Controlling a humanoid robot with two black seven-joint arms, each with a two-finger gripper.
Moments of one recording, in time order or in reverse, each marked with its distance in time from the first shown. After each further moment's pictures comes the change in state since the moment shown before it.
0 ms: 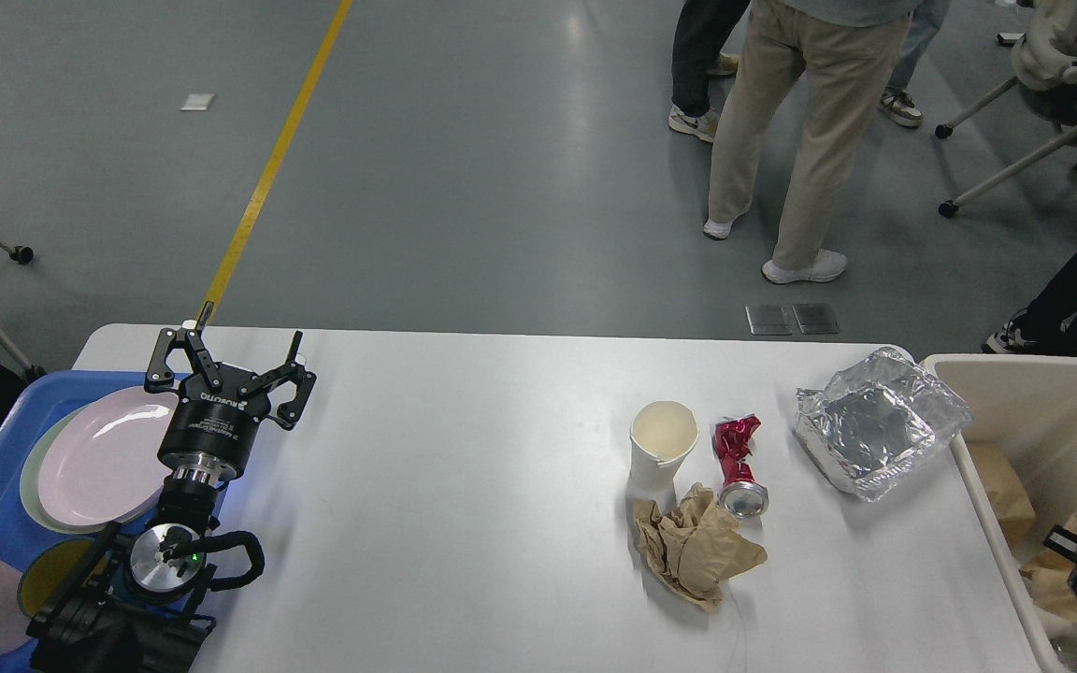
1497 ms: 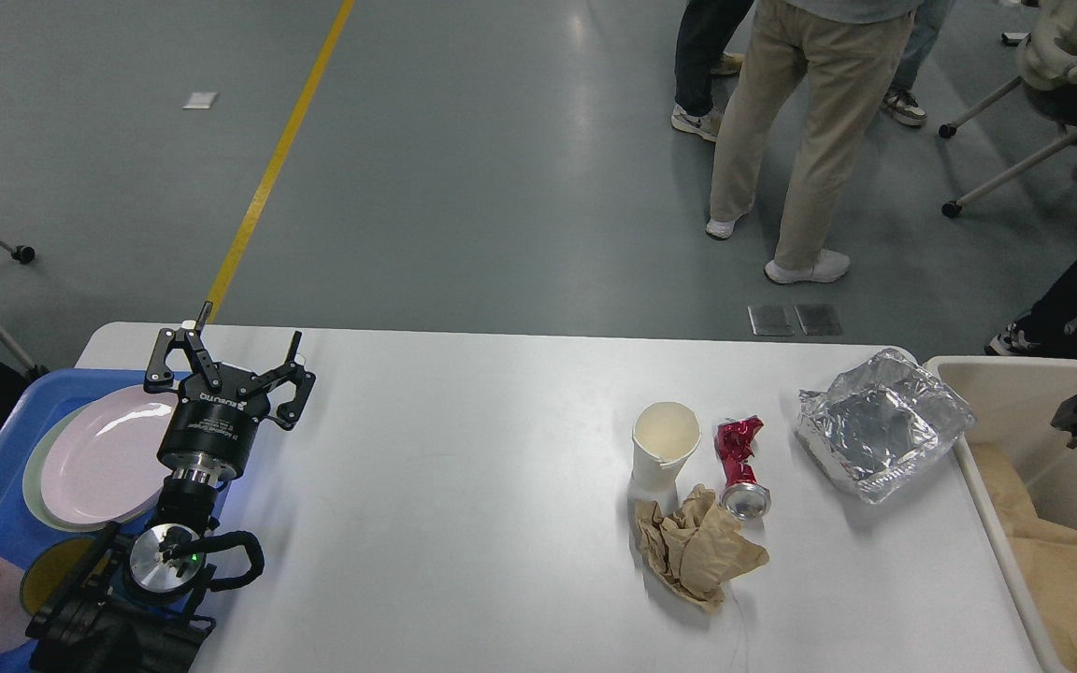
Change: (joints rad) left arm 0.000 0.000 0.000 0.000 0.000 0.000 0.000; right arm 0.874 -0.239 -0.300 0.759 -0.096 0.288 -0.056
